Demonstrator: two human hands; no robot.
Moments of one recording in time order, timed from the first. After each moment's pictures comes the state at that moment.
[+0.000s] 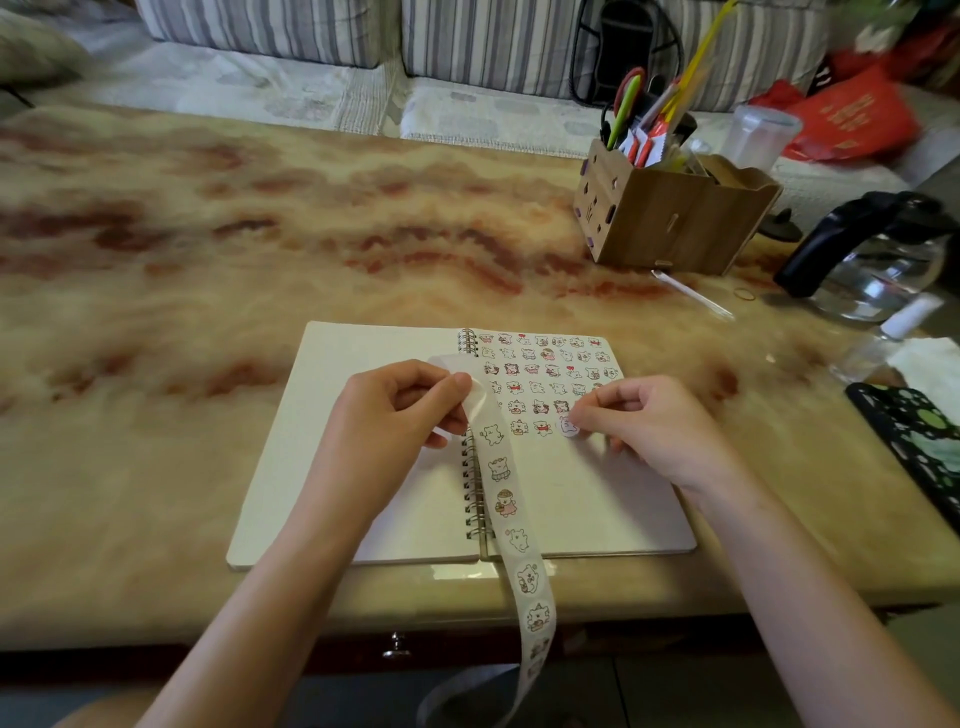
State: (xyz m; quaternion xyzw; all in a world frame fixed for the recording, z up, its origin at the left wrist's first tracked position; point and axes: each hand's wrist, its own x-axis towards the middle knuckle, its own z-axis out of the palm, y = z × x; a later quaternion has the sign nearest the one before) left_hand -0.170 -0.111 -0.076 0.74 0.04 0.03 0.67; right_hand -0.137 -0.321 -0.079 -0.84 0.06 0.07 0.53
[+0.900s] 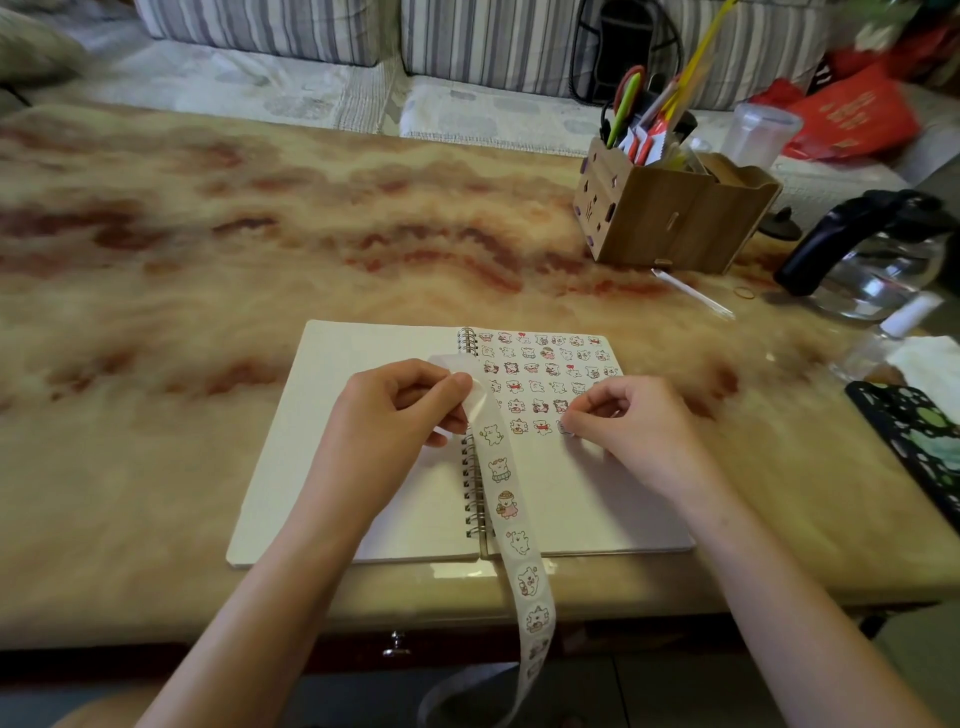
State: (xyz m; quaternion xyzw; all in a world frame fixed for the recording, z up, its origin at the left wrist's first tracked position) left_hand -0.170 -0.111 -0.077 0.75 0.05 0.03 0.66; right_hand -0.133 -0.315 -0.095 -0.89 0.05 0.01 0.46
